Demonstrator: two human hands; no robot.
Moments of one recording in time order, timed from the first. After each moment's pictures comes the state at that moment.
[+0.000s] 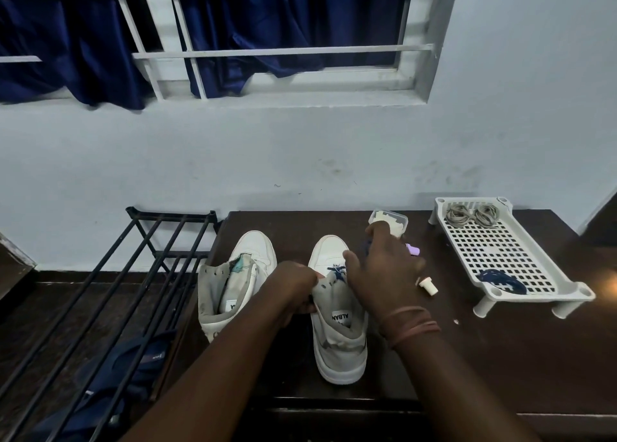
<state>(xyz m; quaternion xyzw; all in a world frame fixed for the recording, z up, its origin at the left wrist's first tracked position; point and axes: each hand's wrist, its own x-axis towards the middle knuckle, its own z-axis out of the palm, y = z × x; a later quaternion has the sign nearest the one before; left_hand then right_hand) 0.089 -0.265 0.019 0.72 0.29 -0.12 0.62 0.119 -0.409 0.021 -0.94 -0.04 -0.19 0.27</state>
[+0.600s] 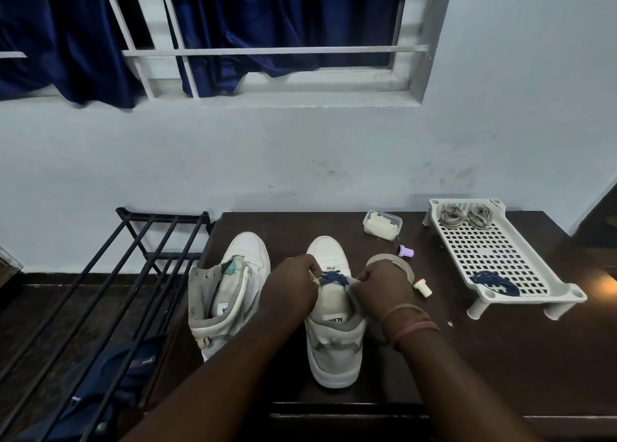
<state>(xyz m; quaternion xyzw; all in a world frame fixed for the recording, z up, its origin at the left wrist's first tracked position) 0.099 -0.266 -0.009 0.94 0.10 0.03 0.32 0.140 -0.425 -0.009 -0.97 0.00 0.05 0.24</state>
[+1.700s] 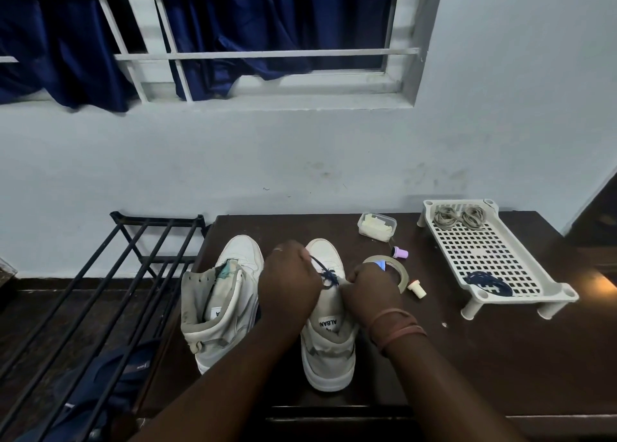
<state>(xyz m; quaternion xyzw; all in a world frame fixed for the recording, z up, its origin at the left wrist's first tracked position) 0.110 -0.280 -0.016 0.91 0.16 0.24 0.29 0.136 -0.417 -0.011 -0.96 -0.01 0.05 0.27</state>
